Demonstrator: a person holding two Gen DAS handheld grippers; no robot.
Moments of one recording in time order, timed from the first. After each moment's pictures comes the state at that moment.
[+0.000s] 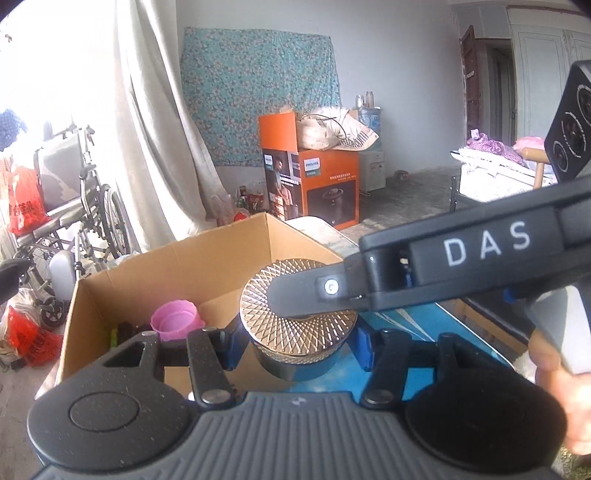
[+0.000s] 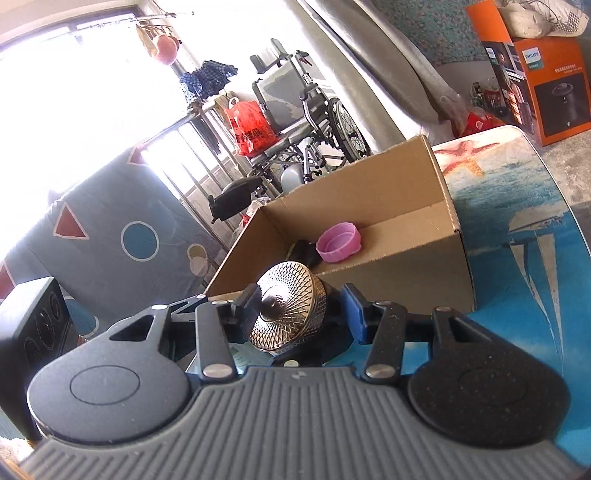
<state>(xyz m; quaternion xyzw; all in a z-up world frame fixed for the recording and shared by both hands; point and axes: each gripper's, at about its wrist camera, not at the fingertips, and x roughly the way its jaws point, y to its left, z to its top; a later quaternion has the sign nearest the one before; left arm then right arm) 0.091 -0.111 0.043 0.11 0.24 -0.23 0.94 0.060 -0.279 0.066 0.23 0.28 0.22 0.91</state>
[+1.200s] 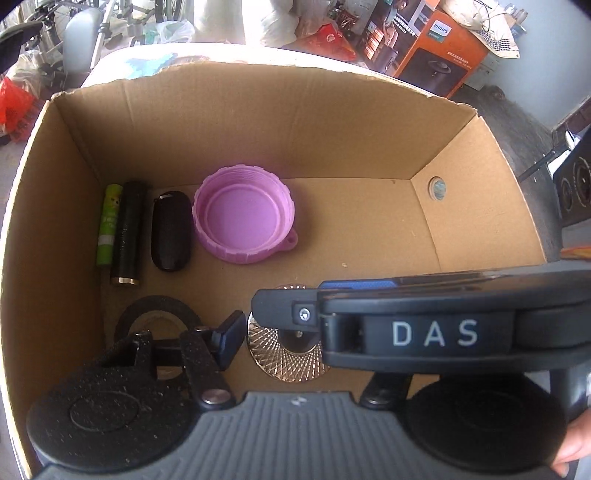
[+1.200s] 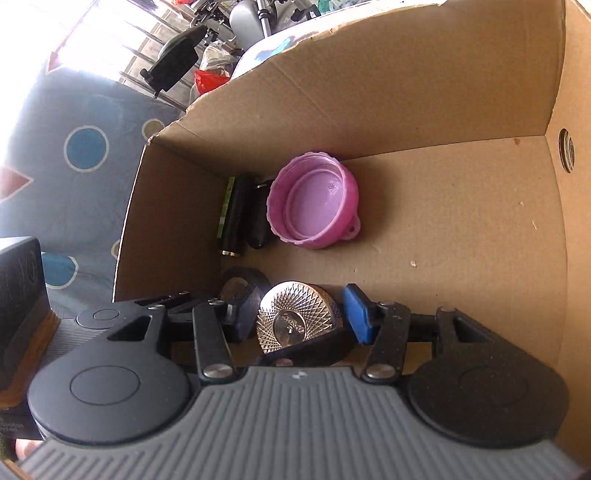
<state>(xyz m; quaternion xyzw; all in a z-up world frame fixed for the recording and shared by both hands) 0.304 -0.045 -0.018 -0.03 0.58 -0.14 0.80 0.326 -0.211 -0.031 0.23 0.59 0.23 0.74</state>
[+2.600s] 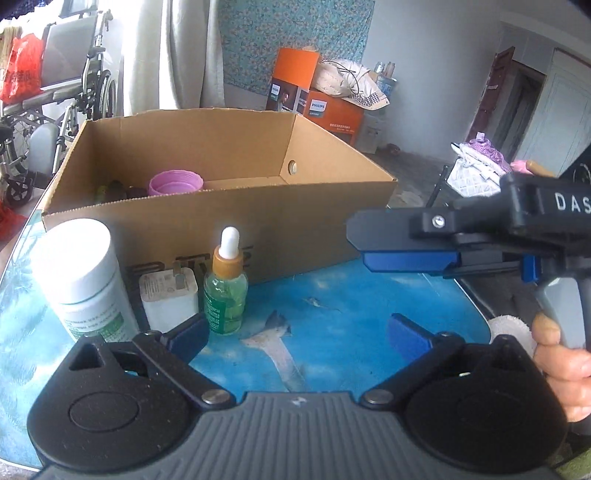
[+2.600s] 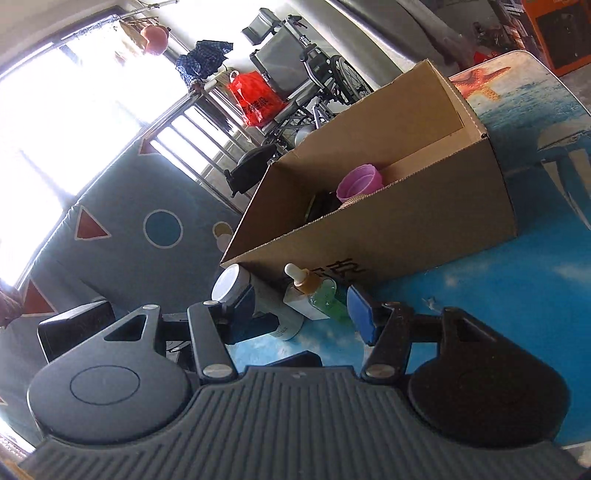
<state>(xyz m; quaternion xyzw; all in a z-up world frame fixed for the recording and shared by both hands) 0.080 -0.037 -0.024 0.00 0.37 -0.27 0.89 0.058 -0.255 0.005 0.29 0.35 0.24 0.86</state>
